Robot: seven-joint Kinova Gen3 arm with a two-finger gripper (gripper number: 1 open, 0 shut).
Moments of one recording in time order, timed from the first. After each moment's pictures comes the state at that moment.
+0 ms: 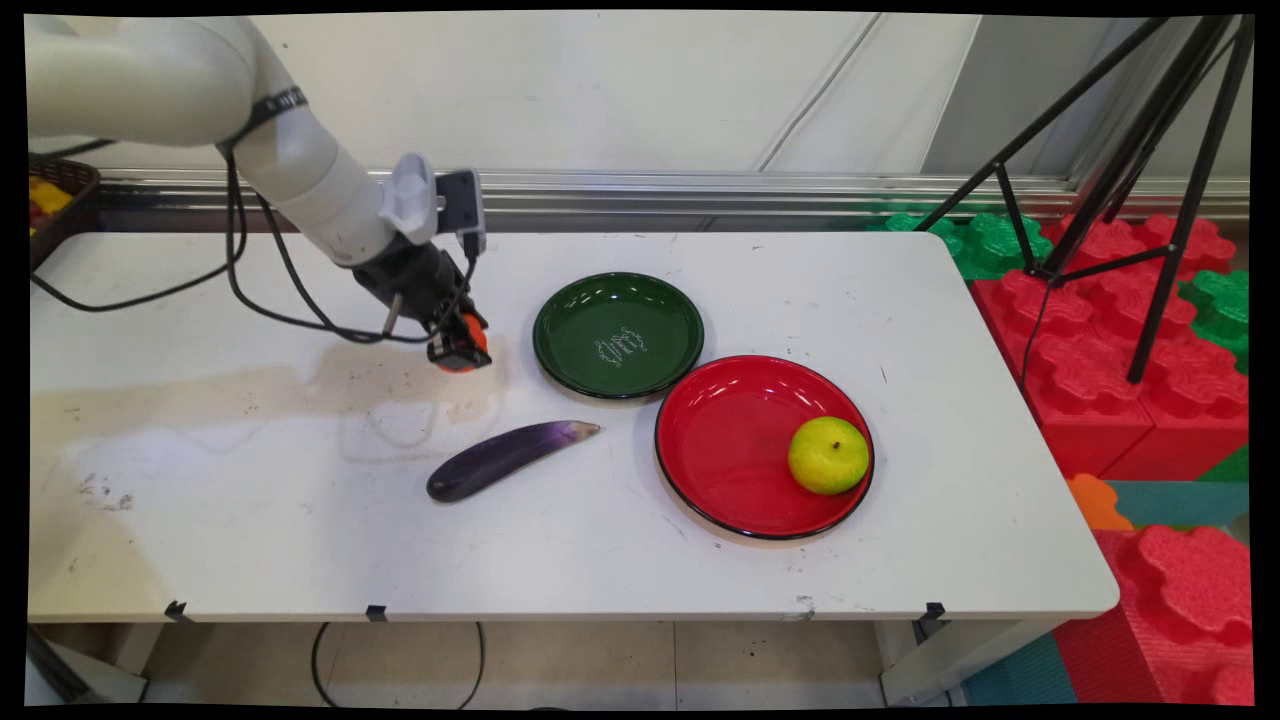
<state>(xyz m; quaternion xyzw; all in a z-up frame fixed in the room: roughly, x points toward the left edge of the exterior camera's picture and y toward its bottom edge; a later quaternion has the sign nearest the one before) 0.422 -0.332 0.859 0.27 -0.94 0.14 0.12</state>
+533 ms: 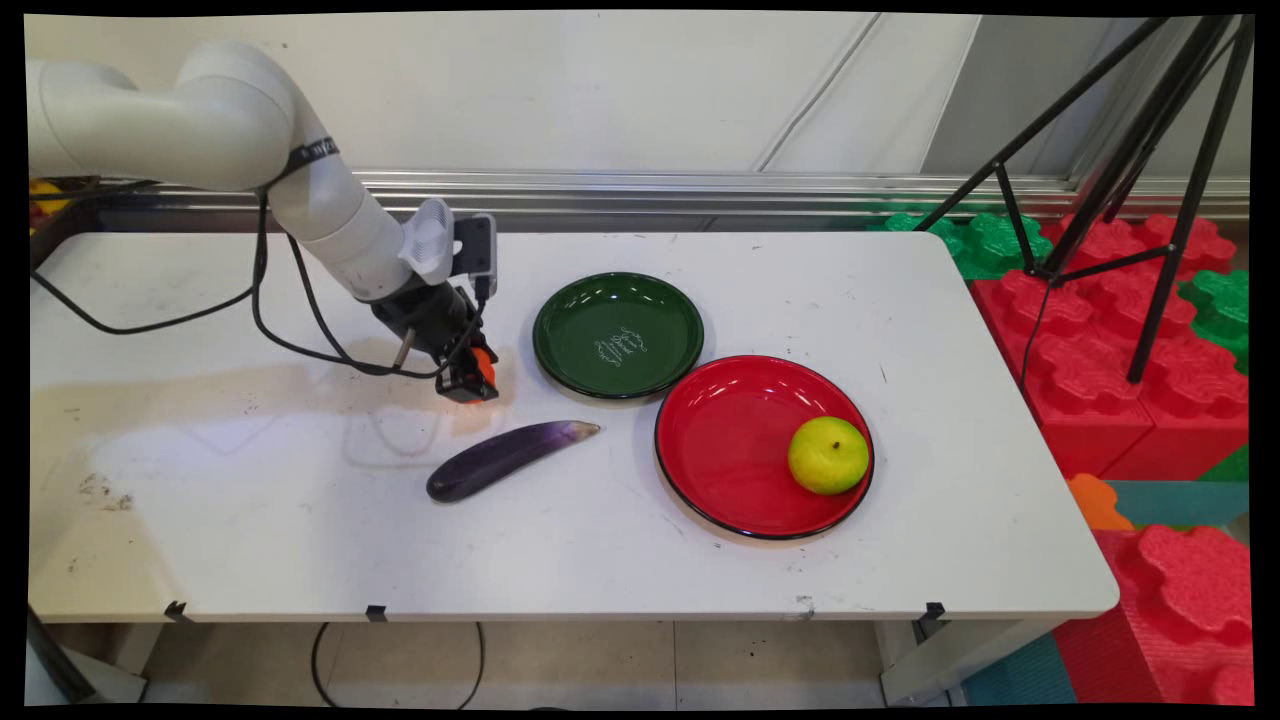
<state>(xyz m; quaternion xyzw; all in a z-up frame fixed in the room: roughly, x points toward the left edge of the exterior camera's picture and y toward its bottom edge) 0.420 -0.338 0.818 0.25 -0.95 0.11 0.12</state>
